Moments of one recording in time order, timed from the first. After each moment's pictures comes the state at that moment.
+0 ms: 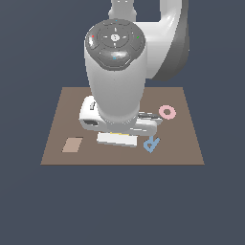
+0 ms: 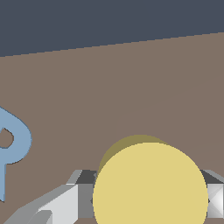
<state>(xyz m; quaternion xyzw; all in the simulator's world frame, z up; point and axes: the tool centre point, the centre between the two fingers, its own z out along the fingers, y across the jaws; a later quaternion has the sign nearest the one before) 0.054 -0.008 0.033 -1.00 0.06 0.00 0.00</state>
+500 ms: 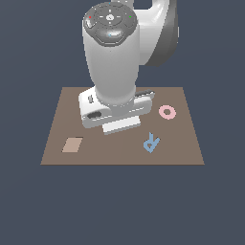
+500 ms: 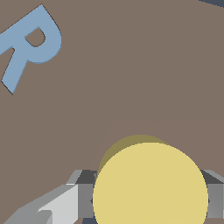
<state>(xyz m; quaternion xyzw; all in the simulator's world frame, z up) 0.015 -0.015 0.035 -0.99 -0.14 0.00 0.00</state>
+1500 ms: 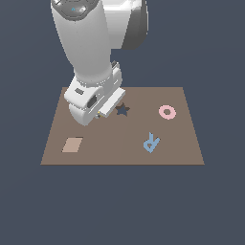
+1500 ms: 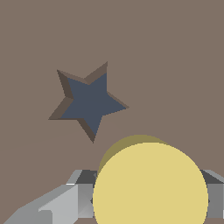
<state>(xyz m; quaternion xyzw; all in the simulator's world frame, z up) -0.039 -0.068 0.038 -0.88 -0.48 0.00 0.00</state>
